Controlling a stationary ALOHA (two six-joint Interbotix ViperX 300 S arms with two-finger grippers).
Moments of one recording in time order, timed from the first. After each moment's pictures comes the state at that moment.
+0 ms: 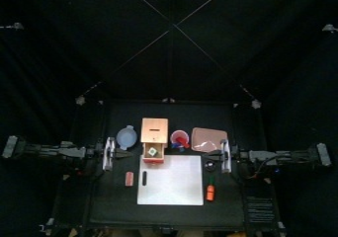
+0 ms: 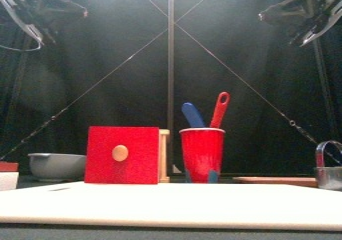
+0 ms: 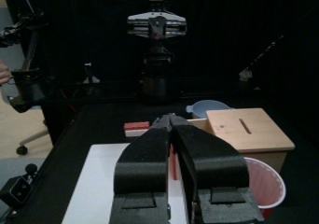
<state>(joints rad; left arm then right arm) 0.00 -0.96 1.19 0.00 -0.30 0.00 0.00 -0.97 1.17 0.00 -0.30 0.00</state>
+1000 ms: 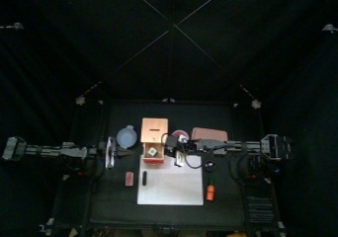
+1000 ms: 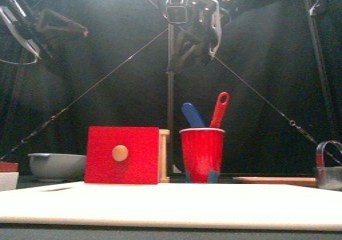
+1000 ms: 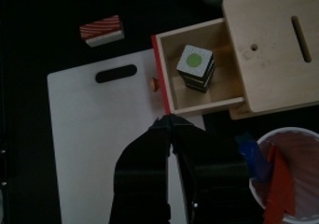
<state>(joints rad) 0.07 -0.93 1.27 -0.06 -0.34 0.00 -0.13 0.00 0.24 0.10 0.60 0.04</state>
